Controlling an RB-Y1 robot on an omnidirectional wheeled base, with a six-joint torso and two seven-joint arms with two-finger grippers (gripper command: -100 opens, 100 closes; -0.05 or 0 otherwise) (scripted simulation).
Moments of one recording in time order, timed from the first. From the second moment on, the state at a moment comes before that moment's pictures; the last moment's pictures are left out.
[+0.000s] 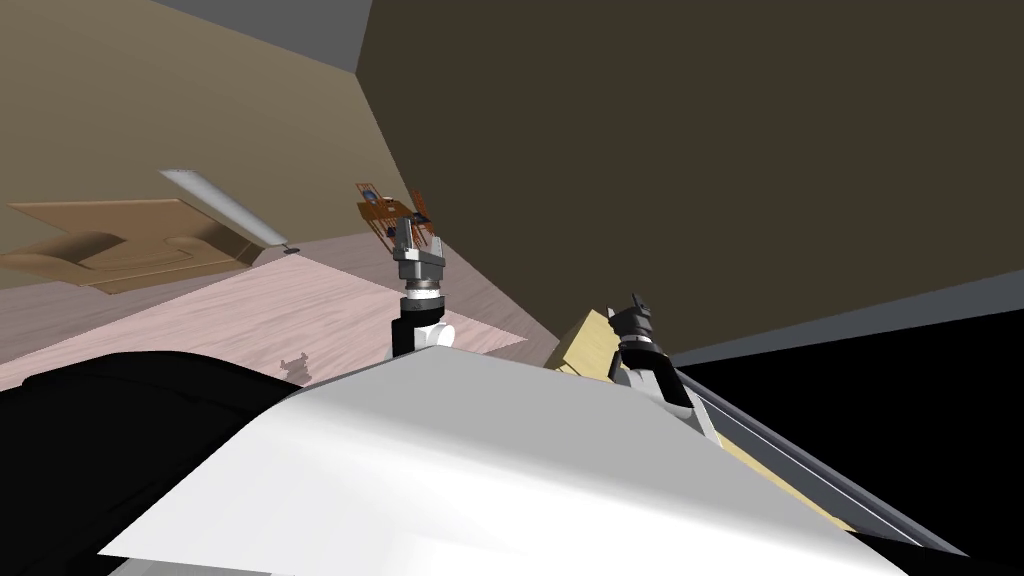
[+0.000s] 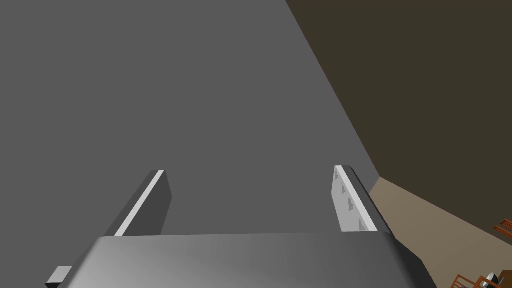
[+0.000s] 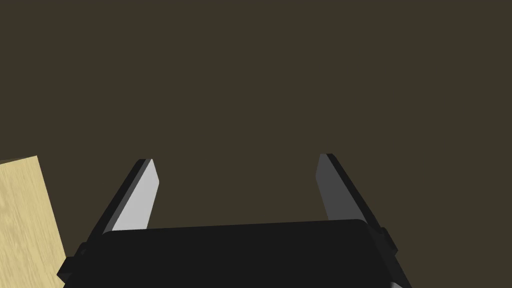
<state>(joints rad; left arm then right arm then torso) 0.47 -0.03 -0.05 -2.35 0.12 -0.48 -0.07 0.47 -0.31 -0.16 -2.17 -0.14 0.13 -0.35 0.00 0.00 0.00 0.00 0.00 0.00</state>
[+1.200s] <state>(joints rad) 0.47 -0.03 -0.05 -2.35 0.12 -0.48 -0.07 0.41 -0.38 -0.28 -1.93 -0.25 0.43 -0.51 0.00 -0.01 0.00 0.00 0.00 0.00</state>
